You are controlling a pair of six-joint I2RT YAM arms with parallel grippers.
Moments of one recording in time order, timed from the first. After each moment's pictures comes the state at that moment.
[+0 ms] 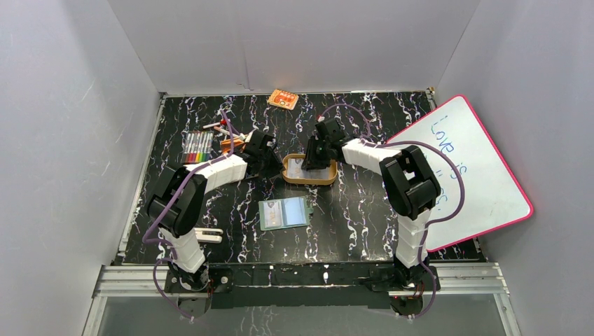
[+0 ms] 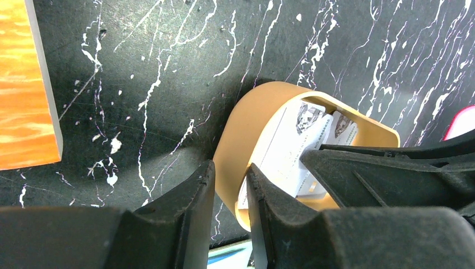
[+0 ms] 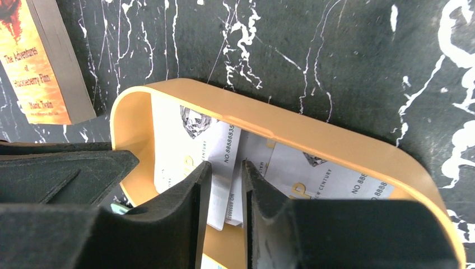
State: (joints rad) left arm -0.53 1.77 1.06 -0.18 -0.04 -0.99; right arm 0.57 1.96 1.30 -0.25 -0.20 0.61
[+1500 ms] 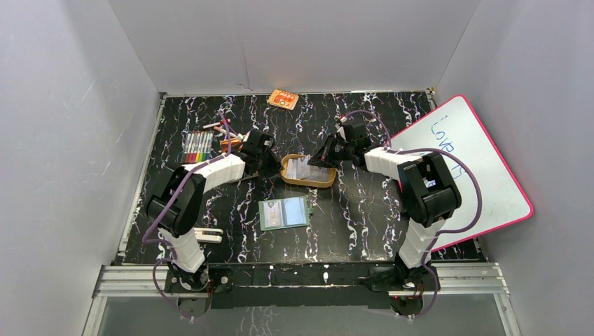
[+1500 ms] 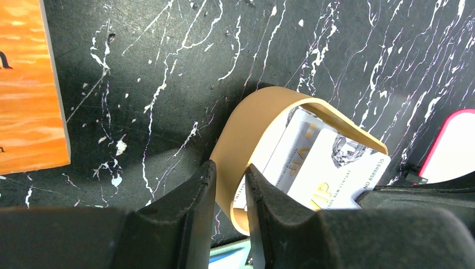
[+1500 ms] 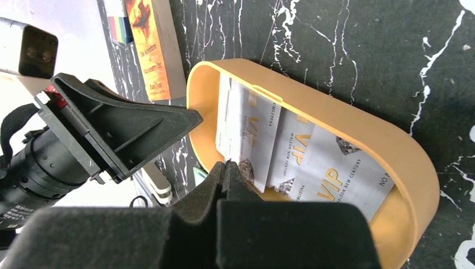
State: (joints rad) left arm -0.50 1.77 1.05 -0.17 -0.01 -1.00; right arm 0.42 1.82 1.05 0.06 -0.55 0.83
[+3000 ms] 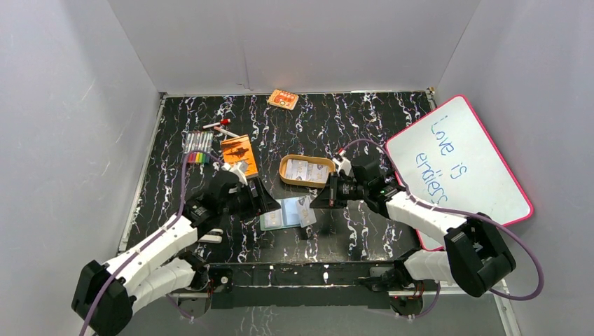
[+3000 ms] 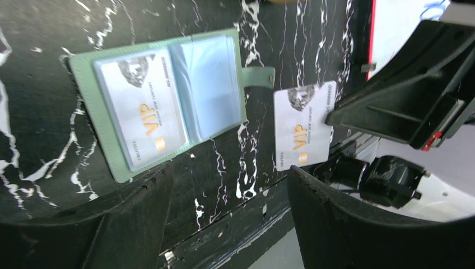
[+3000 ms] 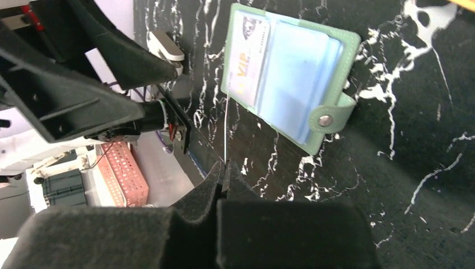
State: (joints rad) left arm -0.58 0.90 0.53 -0.30 0.24 -0.87; right arm 0.59 1.24 0.60 0.01 -0.65 0.78
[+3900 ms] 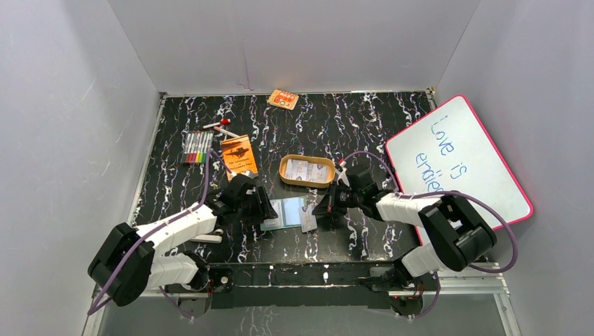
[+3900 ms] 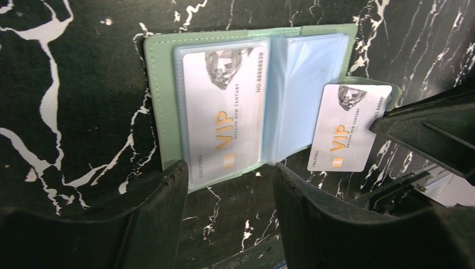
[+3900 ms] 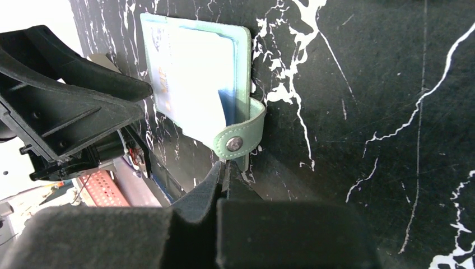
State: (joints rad) left arm -0.66 1.19 0.53 -0.27 0.10 -0.90; right arm 0.60 1.43 0.49 0.20 -0.54 0.83
